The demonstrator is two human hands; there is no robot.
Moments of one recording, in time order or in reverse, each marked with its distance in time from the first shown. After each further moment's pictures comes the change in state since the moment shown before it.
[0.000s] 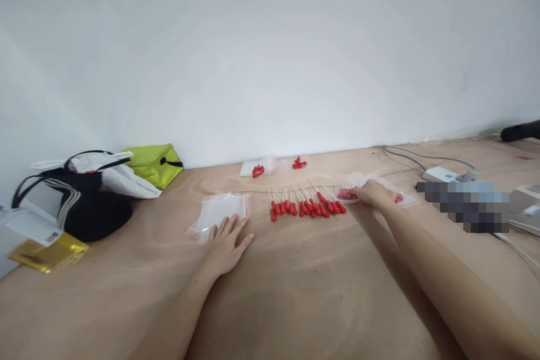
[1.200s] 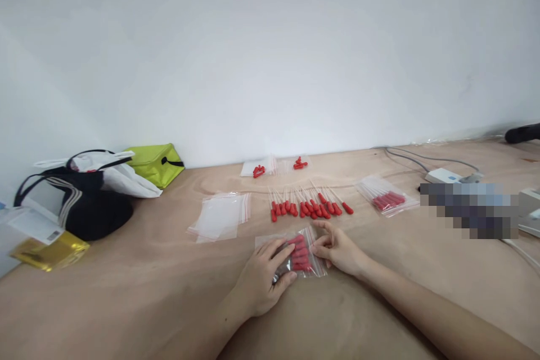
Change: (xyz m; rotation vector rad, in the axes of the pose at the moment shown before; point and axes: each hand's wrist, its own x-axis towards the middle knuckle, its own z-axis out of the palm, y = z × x) left_hand -0.041 0.067 0.013 -0.354 0.193 0.603; right_hand -0.147 -0.031 0.047 1.020 -0.729 -0.377
